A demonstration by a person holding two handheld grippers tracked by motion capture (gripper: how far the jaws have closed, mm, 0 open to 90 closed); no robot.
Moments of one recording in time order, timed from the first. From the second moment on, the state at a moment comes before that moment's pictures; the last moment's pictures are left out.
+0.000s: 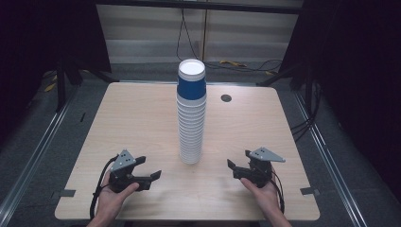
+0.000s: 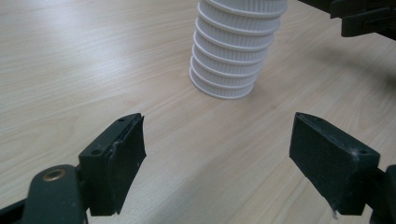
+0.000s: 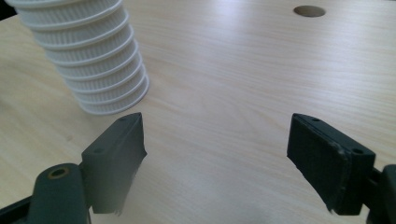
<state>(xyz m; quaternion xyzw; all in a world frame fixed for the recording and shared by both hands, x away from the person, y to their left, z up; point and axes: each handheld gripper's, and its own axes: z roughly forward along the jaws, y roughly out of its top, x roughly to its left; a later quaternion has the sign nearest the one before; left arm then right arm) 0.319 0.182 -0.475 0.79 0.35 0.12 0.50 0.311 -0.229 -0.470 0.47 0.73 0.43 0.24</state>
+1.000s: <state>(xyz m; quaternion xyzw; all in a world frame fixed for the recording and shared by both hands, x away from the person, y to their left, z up) 0.317 0.174 -0.478 0.80 0.33 0.10 0.49 0.311 -0.211 -0.428 0.40 0.73 0.51 0.21</state>
